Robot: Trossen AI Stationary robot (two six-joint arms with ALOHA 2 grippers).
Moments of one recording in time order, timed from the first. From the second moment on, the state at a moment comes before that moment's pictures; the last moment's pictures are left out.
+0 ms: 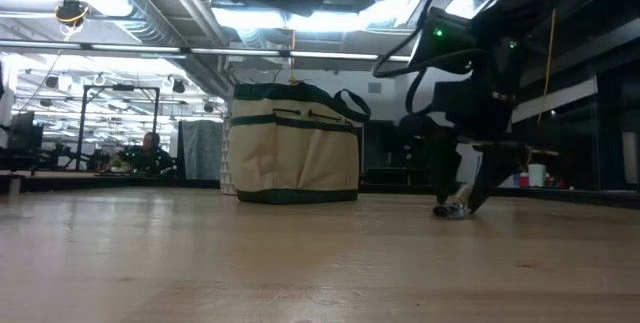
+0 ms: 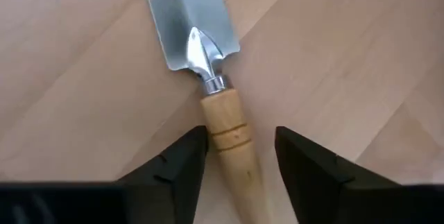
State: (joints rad) left arm -0.26 1.49 1.17 -0.35 -0.63 -0.31; right arm -0.03 1.62 0.74 -0.34 -0.11 -0.80
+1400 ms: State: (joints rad) left arm -0.30 1.48 1.18 -0.37 -0.72 -0.43; right arm 0.03 1.31 0.81 -0.17 0.34 -0.20
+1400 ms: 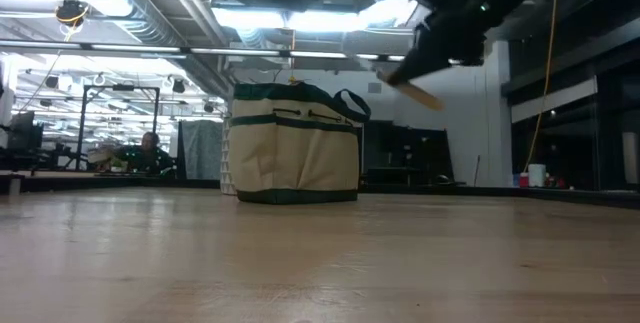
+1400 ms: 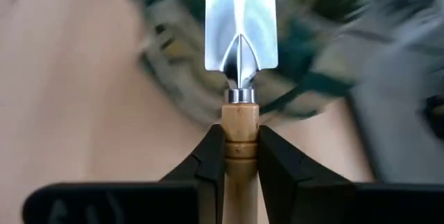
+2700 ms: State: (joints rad) left arm -0.18 1.48 1.18 -0.15 -0.71 -0.34; right arm 0.12 1.31 0.81 0.12 0.39 -0.45
